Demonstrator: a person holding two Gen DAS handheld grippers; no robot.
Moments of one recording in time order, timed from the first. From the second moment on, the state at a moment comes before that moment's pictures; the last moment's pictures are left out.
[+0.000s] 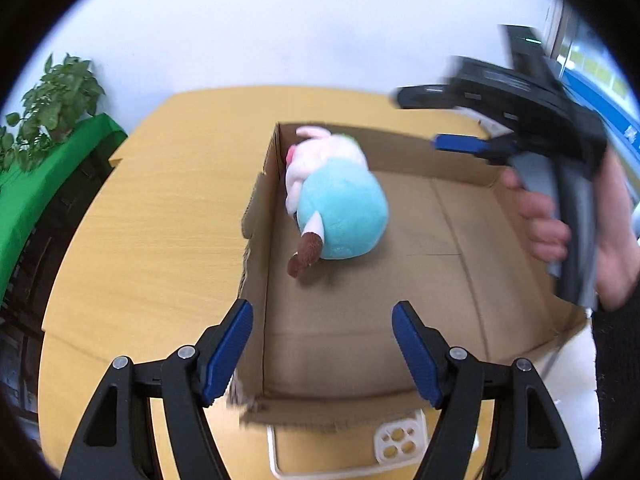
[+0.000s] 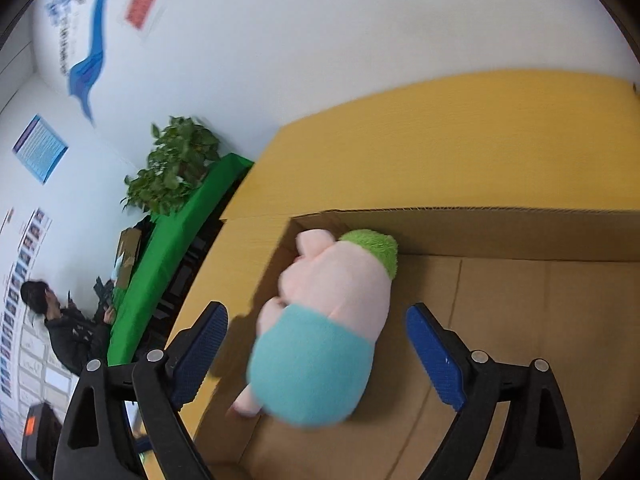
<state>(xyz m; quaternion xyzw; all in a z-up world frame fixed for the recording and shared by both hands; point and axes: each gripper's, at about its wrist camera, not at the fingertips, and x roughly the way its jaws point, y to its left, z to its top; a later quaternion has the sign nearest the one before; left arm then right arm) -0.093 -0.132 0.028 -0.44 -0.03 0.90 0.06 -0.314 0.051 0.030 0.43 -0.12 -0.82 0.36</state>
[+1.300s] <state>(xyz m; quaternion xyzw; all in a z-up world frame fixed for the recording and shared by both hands) -0.022 -0.043 0.047 -0.33 0.01 0.94 0.06 0.012 0.192 0.066 0.33 0.03 -0.93 0.17</state>
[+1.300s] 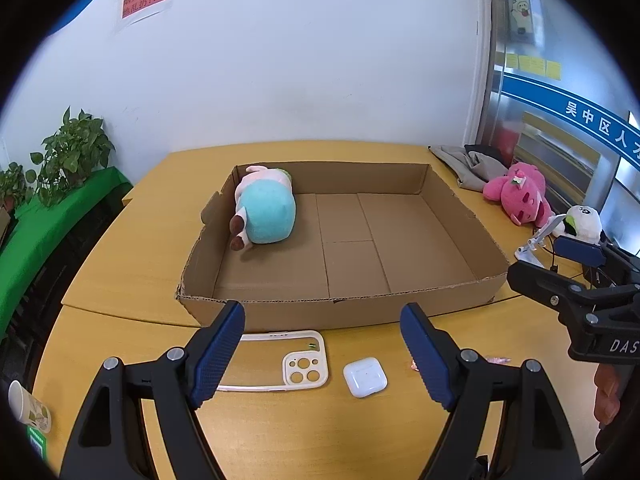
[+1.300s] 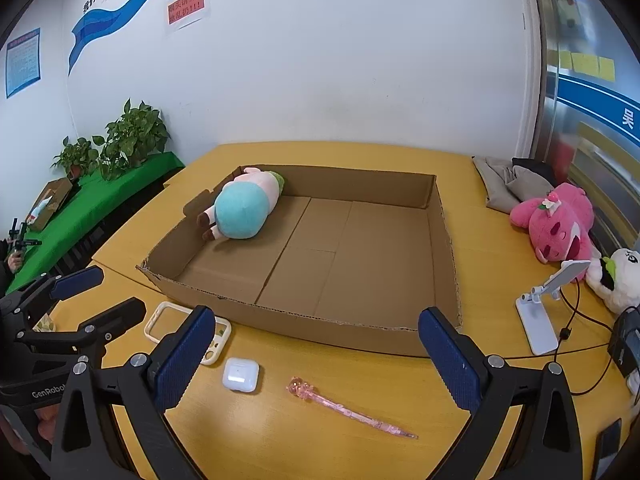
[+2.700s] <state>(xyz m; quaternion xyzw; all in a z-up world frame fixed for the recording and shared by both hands) 0.001 -0.037 0.017 -0.38 0.01 0.92 0.10 0.031 0.197 0.029 0.37 0.03 -0.92 0.16</state>
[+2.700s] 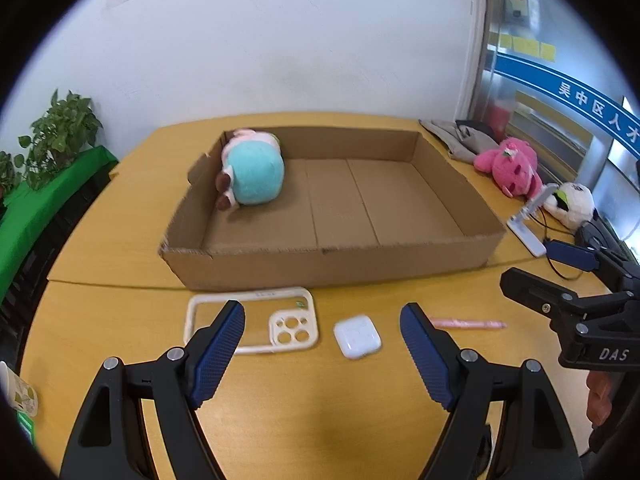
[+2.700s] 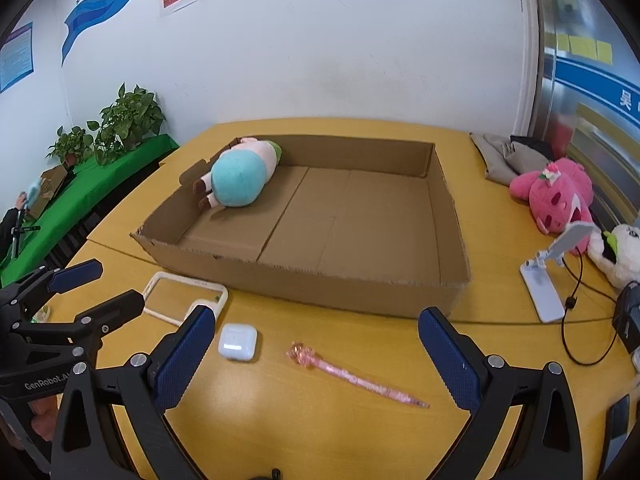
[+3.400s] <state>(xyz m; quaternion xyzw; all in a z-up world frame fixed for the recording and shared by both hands) 0.097 0.020 -0.090 -0.59 0.00 0.73 0.34 0.116 0.208 -0.102 0.55 0.01 -0.81 0.22</state>
